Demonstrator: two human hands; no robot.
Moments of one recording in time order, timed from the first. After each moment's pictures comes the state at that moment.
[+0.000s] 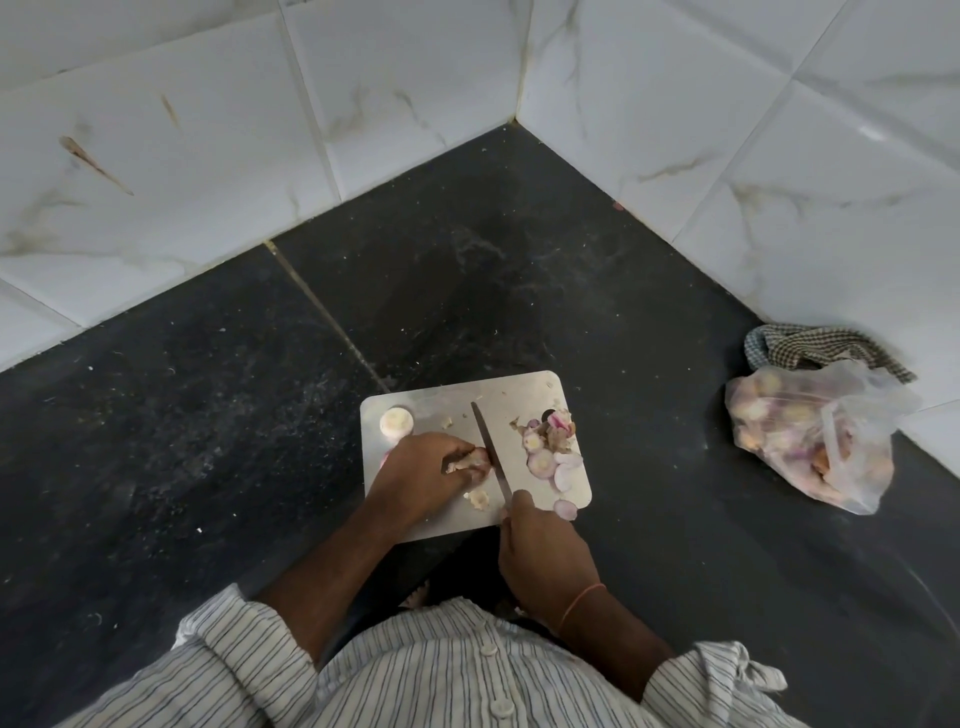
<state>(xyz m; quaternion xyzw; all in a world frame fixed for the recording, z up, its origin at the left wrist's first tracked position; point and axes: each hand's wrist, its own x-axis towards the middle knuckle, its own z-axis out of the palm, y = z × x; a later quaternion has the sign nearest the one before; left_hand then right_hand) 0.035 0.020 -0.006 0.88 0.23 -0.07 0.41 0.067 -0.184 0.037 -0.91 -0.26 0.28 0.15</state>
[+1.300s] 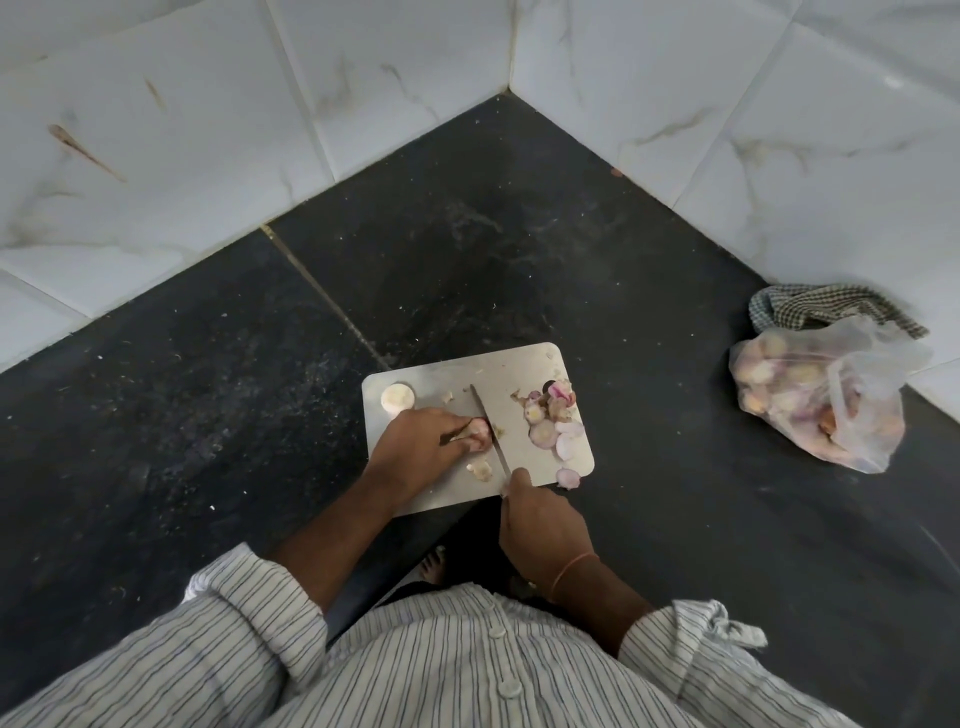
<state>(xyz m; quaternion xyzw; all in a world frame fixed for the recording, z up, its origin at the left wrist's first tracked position) 0.032 0.024 0.001 0.91 0.18 -0.05 0.38 0.059 -0.189 0.015 -0.91 -0.27 0.29 0.12</state>
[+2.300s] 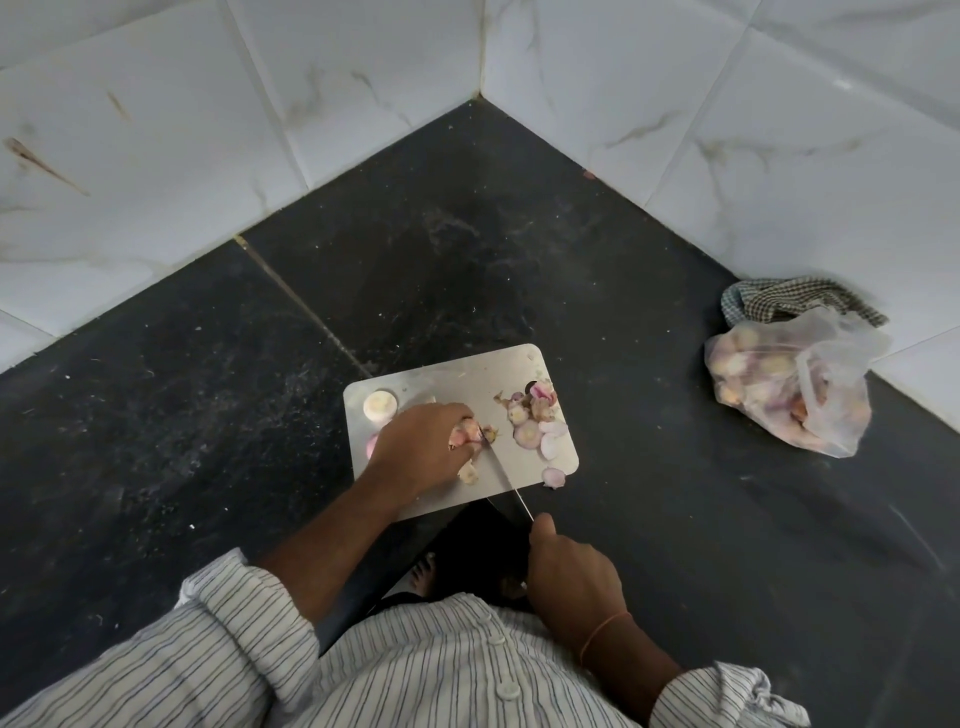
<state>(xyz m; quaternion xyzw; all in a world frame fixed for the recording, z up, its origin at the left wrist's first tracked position) 0.052 0.008 0.012 0.95 0.15 -0.06 0.27 0.033 -0.244 0.021 -0.93 -0.24 0.29 0.04</state>
